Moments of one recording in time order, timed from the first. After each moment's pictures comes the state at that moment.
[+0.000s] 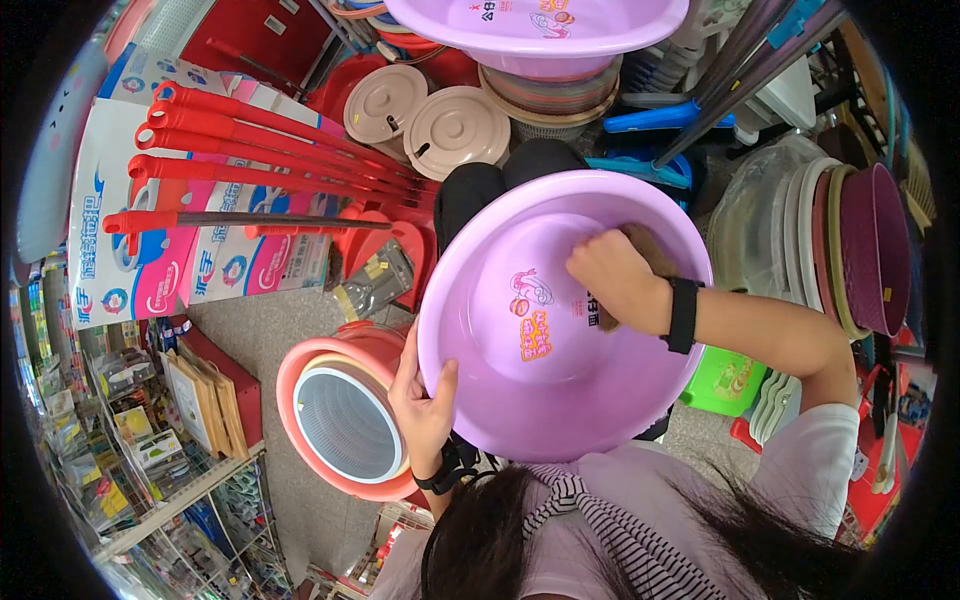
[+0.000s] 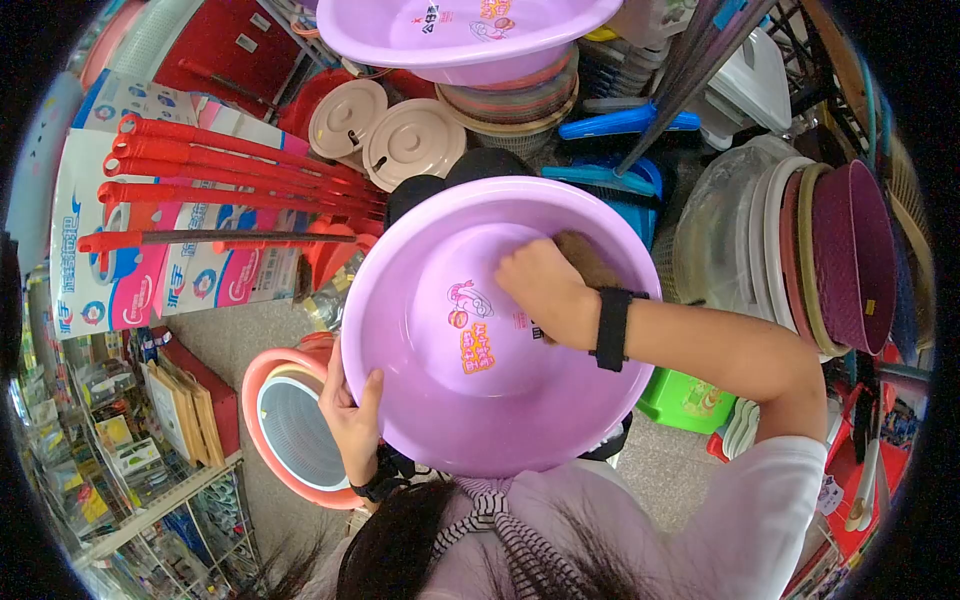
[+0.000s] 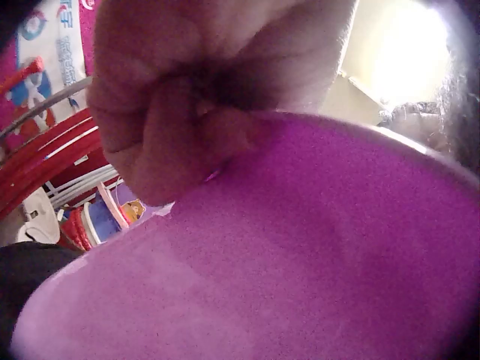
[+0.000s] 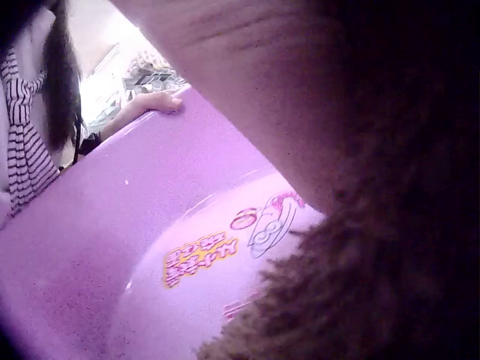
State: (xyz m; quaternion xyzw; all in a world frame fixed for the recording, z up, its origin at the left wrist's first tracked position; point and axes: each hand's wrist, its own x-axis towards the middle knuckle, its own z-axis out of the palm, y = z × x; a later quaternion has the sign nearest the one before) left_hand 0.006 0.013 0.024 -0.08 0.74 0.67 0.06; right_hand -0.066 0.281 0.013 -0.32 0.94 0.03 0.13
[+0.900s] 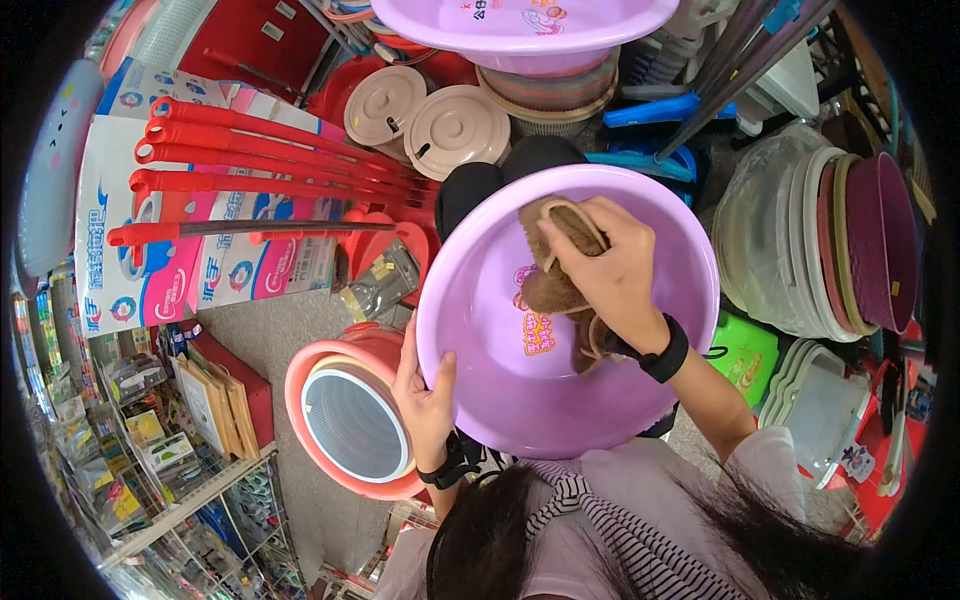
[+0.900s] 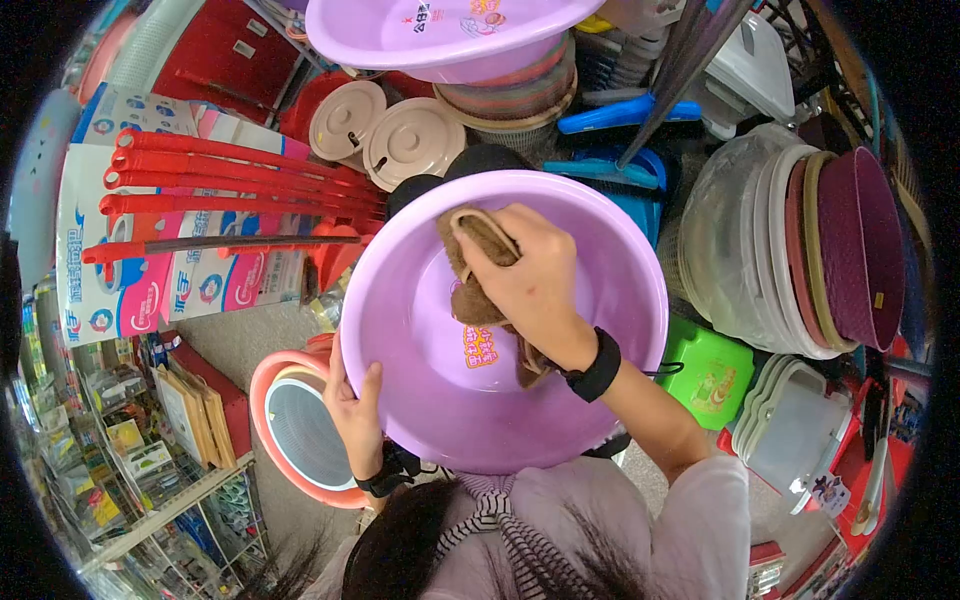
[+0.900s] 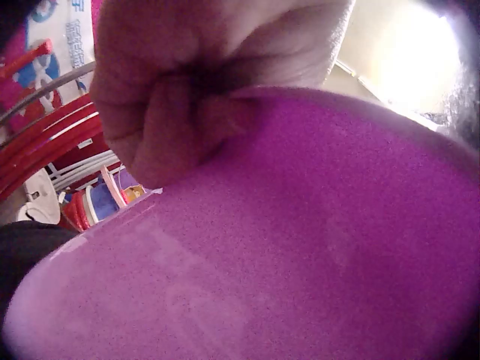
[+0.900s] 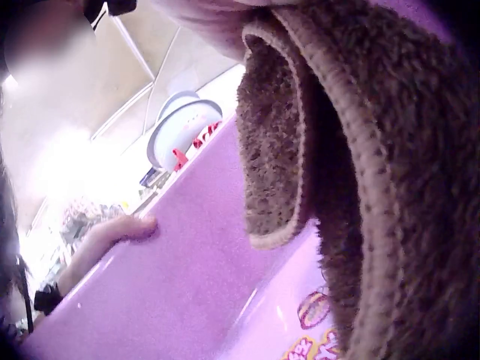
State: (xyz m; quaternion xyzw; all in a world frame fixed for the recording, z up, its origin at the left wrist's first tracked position) left_hand -0.001 0.018 0.022 -0.09 0.74 0.66 0.06; right_hand -0.063 0.243 0.026 0.06 0.83 -0.53 -0.15
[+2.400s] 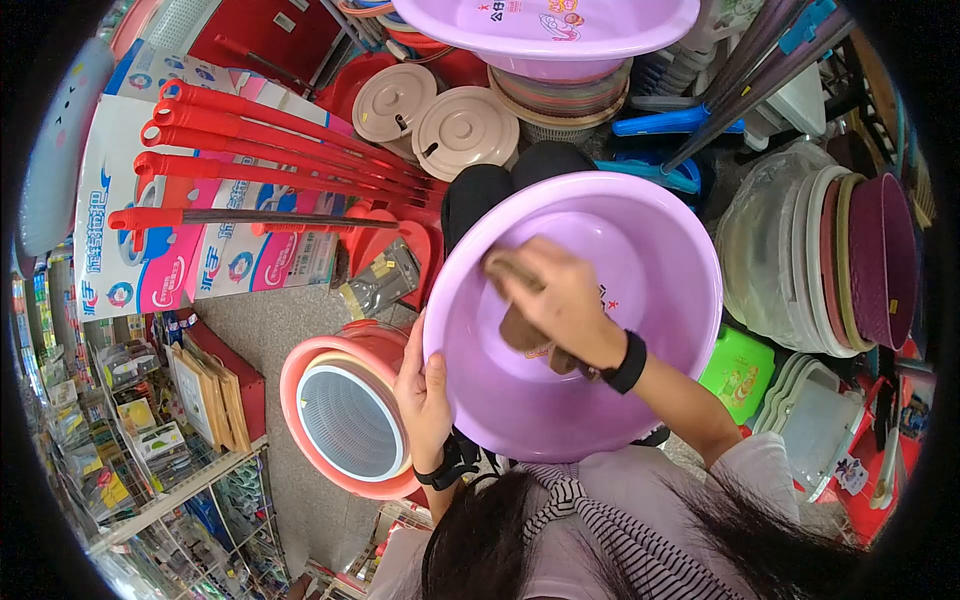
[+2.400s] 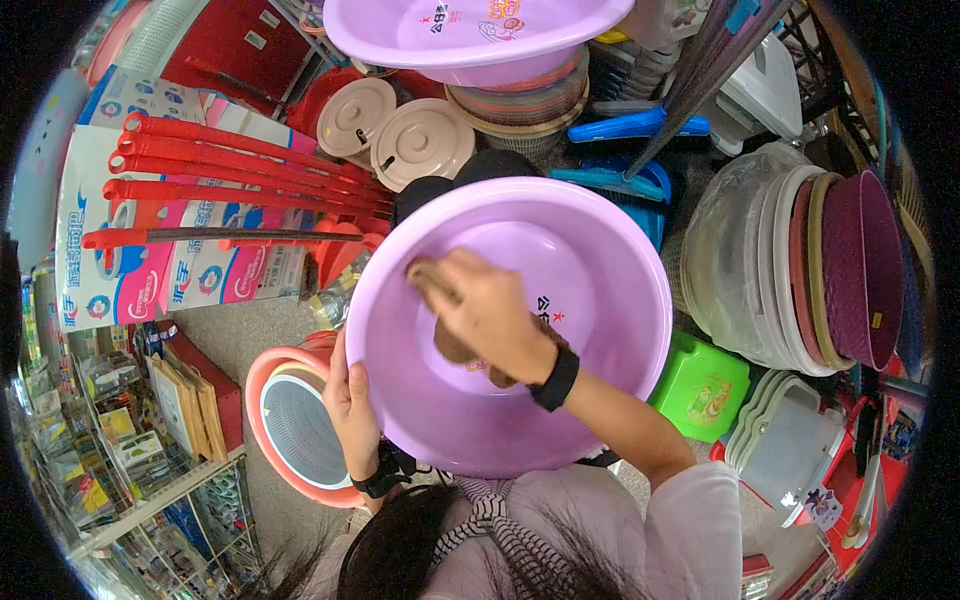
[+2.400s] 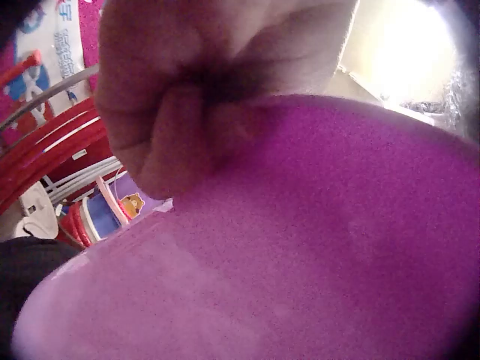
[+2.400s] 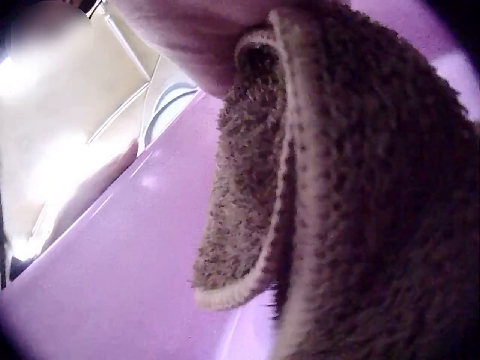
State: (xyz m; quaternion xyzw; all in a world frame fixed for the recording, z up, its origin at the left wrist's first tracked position) left_hand -0.002 0.016 0.023 -0.04 0.76 0.64 0.04; right_hand -0.060 0.208 -0.012 -0.08 0.86 -0.49 -0.12
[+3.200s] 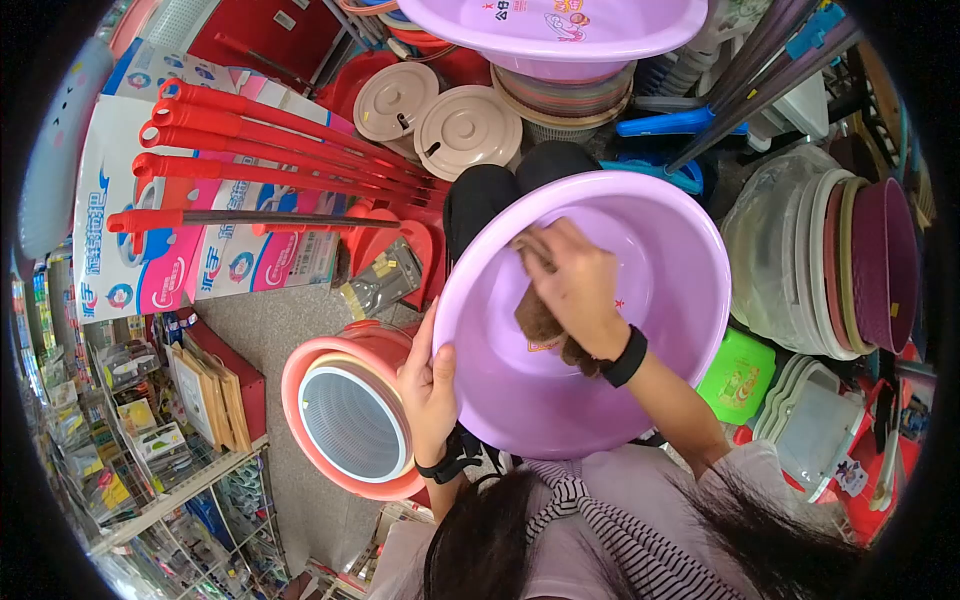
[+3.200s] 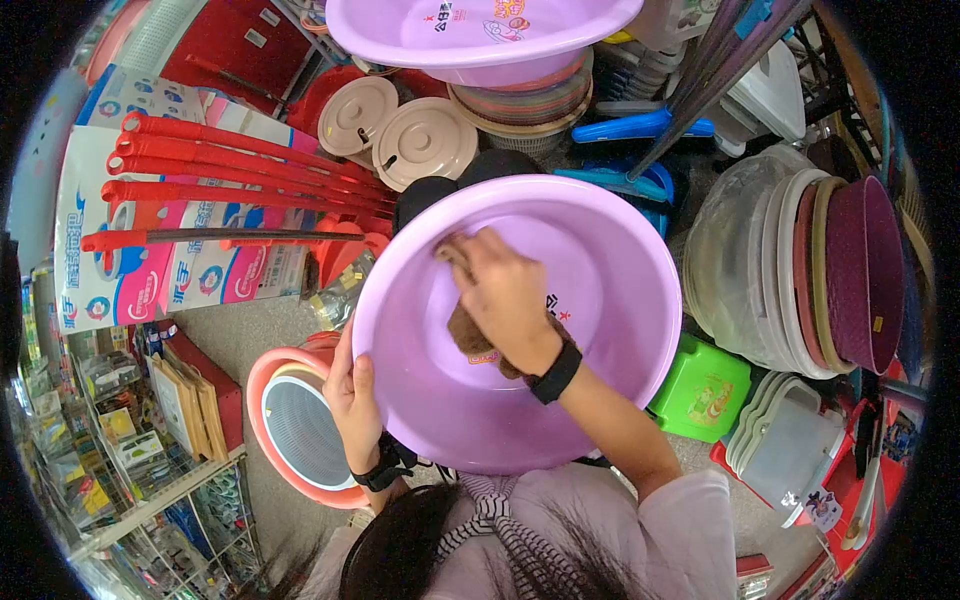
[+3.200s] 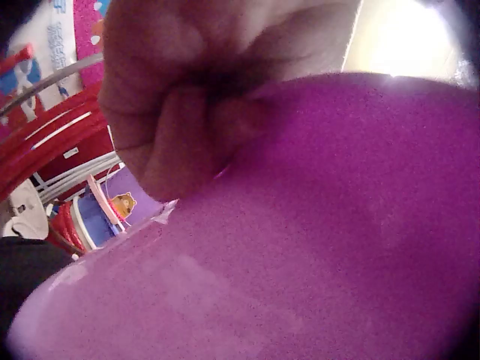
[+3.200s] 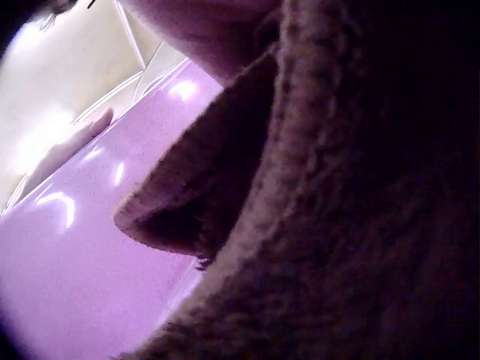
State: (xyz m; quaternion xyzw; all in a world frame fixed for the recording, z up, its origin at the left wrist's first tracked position) left_hand -0.016 0.021 0.030 -0.02 0.75 0.66 0.06; right_hand -0.071 0.209 -0.013 -0.03 0.89 -0.42 -0.18
